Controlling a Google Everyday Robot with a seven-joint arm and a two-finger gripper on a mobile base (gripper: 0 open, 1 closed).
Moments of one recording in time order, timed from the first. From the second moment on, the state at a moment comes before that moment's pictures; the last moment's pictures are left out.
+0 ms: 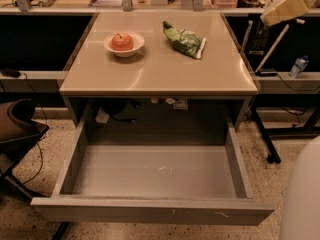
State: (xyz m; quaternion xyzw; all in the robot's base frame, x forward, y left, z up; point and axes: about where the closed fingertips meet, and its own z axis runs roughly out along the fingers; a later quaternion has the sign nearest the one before) arm 0.615 -0.262 1.024 -0.48 0.80 0.16 0.34
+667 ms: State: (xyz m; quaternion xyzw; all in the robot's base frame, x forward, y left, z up) arm 0.519 -0.269 1.029 -0.41 0.83 0.25 0.29
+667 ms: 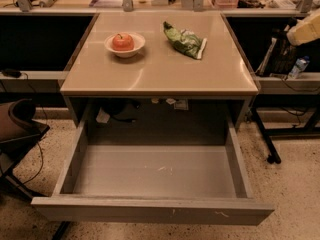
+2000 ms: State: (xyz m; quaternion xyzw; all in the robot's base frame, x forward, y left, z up) arm 0.442 -0.223 1.125 -0.40 0.72 0.18 0.53
